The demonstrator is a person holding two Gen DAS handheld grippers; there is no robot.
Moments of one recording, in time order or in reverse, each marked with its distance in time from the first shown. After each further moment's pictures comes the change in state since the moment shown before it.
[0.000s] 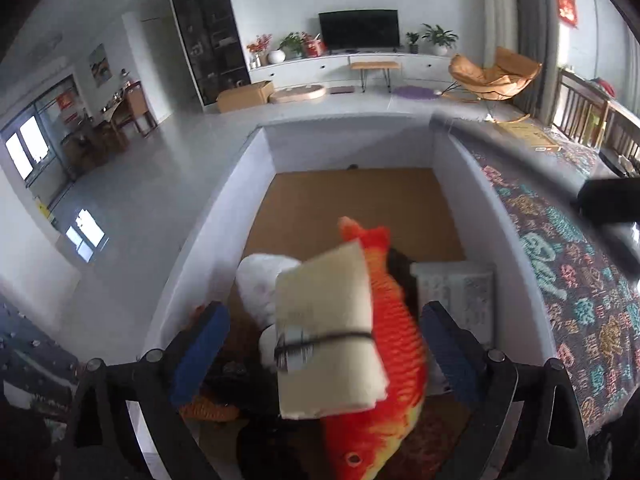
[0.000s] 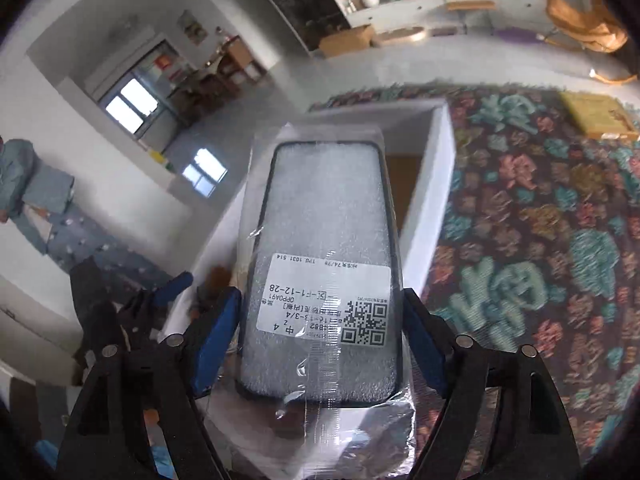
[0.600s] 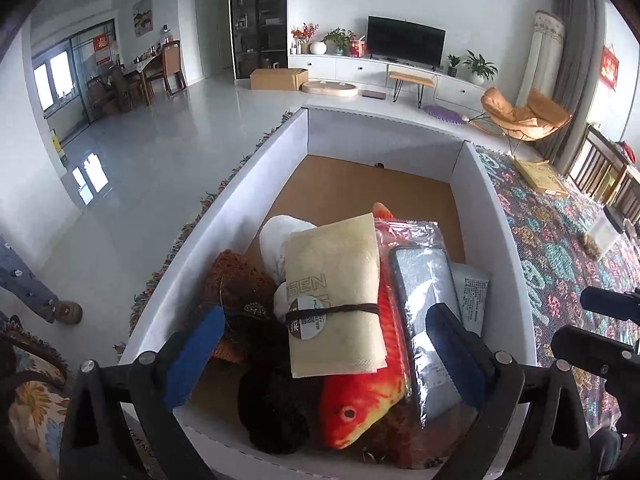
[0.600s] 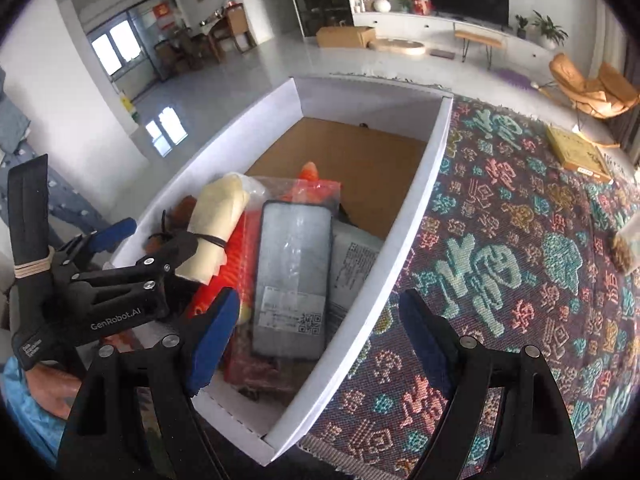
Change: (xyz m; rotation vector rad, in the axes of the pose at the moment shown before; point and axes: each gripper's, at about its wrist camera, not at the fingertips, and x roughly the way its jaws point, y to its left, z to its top) left arm -0.024 0.010 -0.023 -0.193 0.002 -0.008; right arm 0.003 0.034 -0.060 -0.214 -0.002 -0.273
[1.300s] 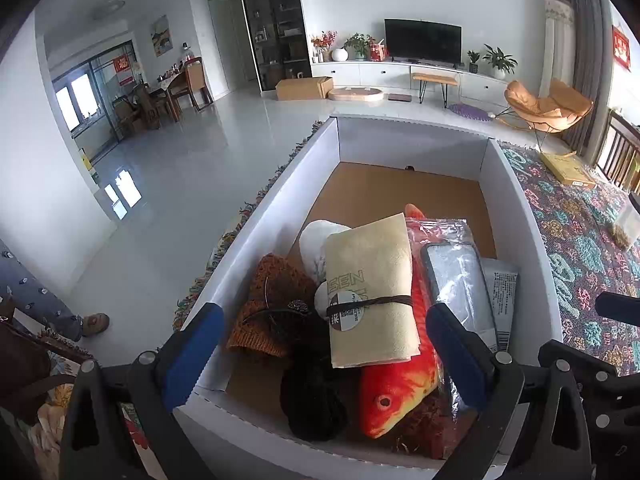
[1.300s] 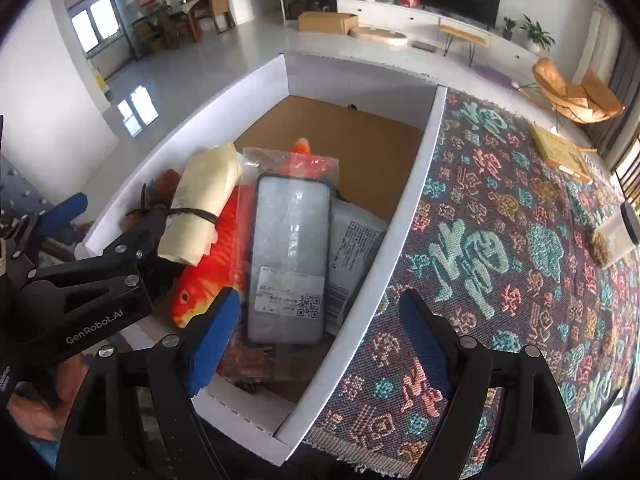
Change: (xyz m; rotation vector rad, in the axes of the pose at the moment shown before) left arm -0.016 0.005 -0.010 0.029 -0.035 0.129; right arm 0.014 0.026 -0.004 -0.027 0.057 -0.132
